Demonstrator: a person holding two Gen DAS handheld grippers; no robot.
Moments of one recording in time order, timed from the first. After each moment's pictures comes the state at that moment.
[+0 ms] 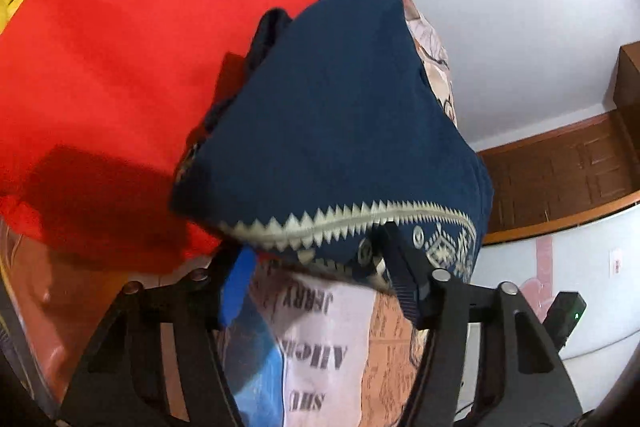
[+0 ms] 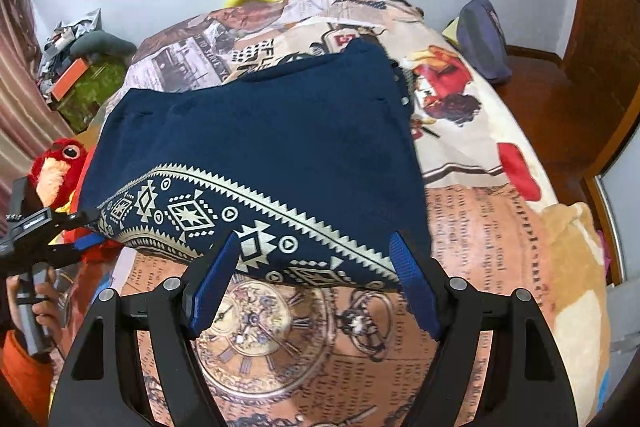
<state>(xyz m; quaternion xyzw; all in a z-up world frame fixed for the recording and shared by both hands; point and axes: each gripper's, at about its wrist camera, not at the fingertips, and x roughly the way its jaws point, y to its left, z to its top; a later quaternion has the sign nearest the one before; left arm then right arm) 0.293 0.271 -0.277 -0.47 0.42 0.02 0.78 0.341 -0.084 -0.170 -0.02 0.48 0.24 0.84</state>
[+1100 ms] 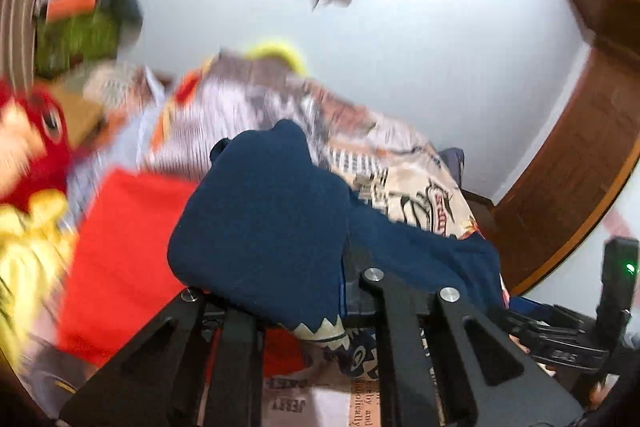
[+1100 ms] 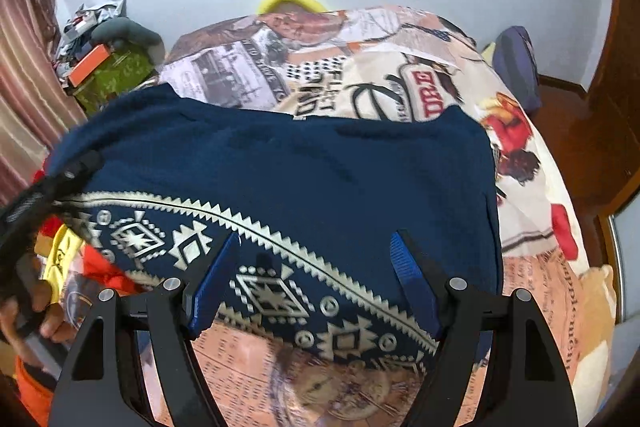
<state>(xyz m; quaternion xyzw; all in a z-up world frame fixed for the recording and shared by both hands) 0.308 0.218 -0.123 -0.22 0.26 0.12 0.93 0.347 0.014 -0.139 -0.05 0.46 0.28 0.84</state>
